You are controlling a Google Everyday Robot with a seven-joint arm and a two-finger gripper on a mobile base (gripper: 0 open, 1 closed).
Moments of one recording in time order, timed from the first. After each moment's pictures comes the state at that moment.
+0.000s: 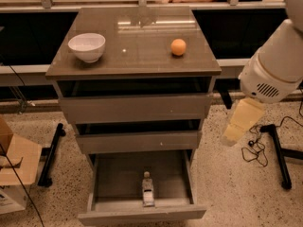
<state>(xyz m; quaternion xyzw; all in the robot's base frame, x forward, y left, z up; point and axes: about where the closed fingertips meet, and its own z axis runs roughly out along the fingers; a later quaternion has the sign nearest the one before) 0.455 -0.199 0.895 -0.52 0.84 -0.01 0.15</state>
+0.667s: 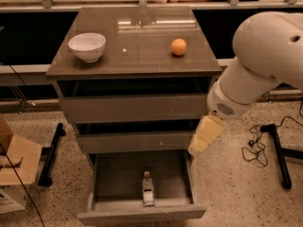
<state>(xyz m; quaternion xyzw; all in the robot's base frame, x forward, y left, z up) 0.469 -0.156 0.826 -0.49 0.86 0.03 0.14</state>
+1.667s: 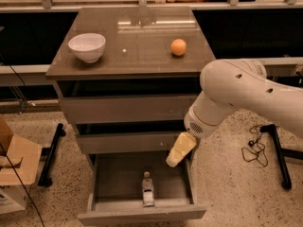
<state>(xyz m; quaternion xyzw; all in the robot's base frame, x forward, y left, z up) 0.489 -0.115 0.723 -0.44 0.89 0.08 0.11</state>
